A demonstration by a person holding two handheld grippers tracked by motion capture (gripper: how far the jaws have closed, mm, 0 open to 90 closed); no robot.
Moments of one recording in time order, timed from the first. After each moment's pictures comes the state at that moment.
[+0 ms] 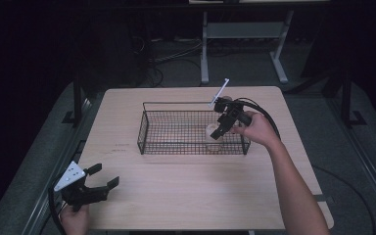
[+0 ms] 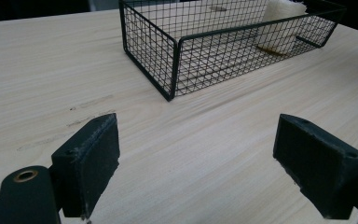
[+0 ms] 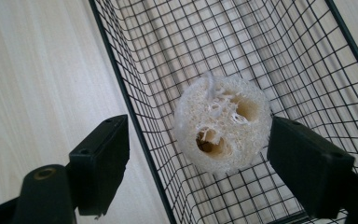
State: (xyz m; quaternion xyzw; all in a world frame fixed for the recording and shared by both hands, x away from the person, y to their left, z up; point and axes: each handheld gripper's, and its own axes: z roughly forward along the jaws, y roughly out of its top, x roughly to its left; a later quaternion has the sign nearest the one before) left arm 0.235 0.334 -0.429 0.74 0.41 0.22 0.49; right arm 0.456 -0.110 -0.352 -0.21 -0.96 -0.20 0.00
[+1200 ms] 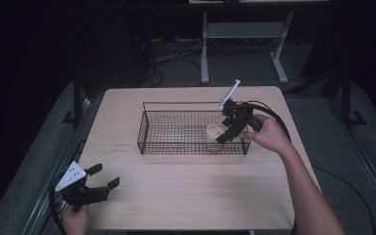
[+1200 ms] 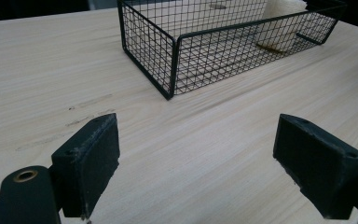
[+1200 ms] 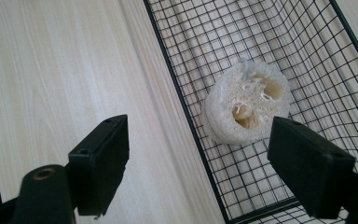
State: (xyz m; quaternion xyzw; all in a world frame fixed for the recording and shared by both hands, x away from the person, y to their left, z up) left arm 0.235 0.333 -0.429 0.75 0.40 0.22 0.49; right arm 0.420 -0.129 -0.329 -0.20 -0.95 -0.23 -0.01
